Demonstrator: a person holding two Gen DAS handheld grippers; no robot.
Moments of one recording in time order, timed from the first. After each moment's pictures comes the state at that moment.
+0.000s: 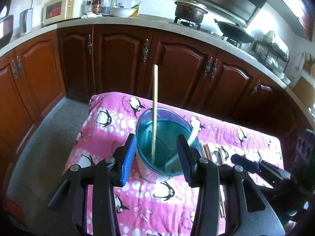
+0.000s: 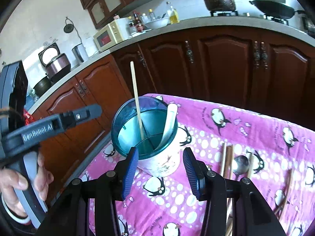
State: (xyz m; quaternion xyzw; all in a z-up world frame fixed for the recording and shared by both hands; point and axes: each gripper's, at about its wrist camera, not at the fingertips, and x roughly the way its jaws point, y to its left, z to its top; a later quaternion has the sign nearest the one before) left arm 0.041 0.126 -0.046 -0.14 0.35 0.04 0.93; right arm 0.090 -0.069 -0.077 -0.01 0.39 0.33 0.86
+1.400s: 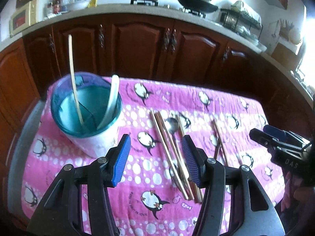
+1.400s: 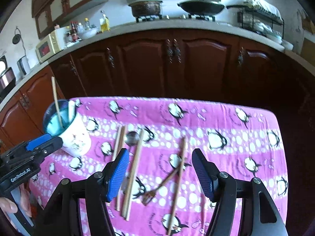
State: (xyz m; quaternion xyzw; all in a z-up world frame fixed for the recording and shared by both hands) left arm 0.039 0.003 -0.085 -0.09 0.39 -0.06 0.91; right arm 0.063 -0.228 -0.059 -0.03 0.41 0.10 0.91
